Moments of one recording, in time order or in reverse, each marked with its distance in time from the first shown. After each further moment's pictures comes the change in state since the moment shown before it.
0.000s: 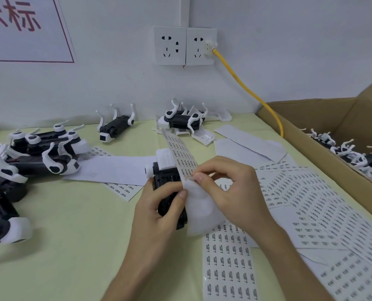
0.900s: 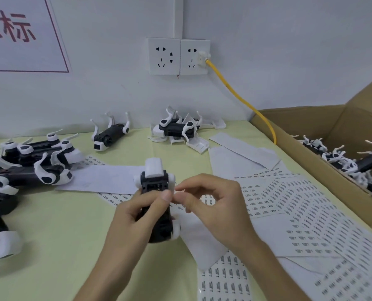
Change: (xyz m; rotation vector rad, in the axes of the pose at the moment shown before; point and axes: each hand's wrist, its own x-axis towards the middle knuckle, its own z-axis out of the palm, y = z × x) left_hand 0.003 0.036 -0.022 -0.097 -0.042 -0.265; right_hand -0.007 -0.013 0.013 0.263 -0.020 0.073
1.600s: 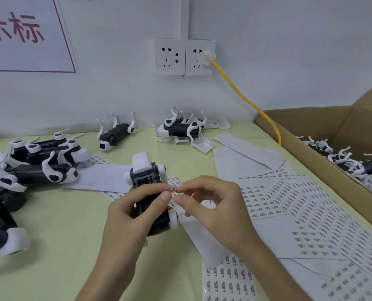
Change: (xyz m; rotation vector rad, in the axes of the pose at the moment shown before) left_hand 0.001 -0.007 -0.010 -0.122 0.089 0.027; right_hand -0.002 -0.001 0.007 0.012 -0.005 0.093
